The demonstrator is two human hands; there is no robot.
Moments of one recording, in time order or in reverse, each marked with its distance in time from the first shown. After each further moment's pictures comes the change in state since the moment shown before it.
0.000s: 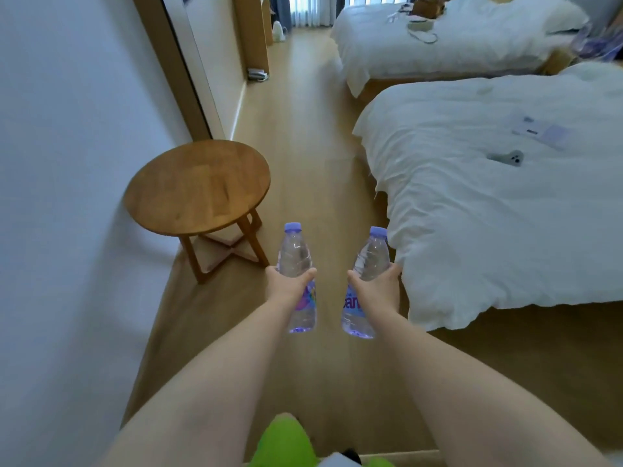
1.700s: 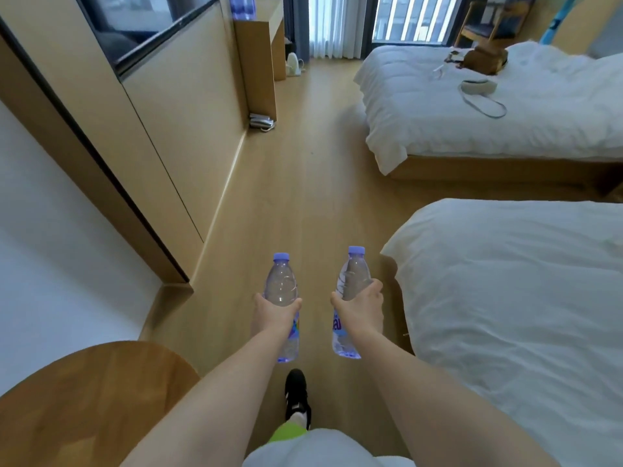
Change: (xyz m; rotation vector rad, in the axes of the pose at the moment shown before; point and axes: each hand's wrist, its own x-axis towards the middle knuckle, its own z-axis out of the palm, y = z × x) left_hand 0.800 0.482 0.204 0.097 0.165 -0.096; right_hand 0.802 -0.430 0.353 -0.263 -0.110 -0.049
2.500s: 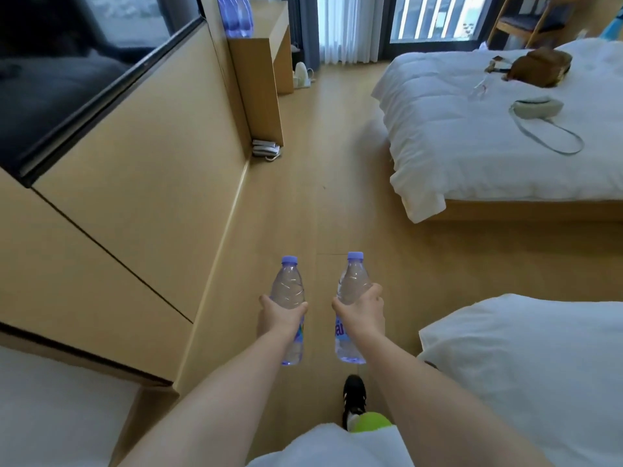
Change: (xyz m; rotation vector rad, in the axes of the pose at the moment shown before) left_hand 0.360 0.315 0.117 0.185 0.034 -0.016; right_hand 0.422 -0.245 0.086 -0.033 -0.123 0.068
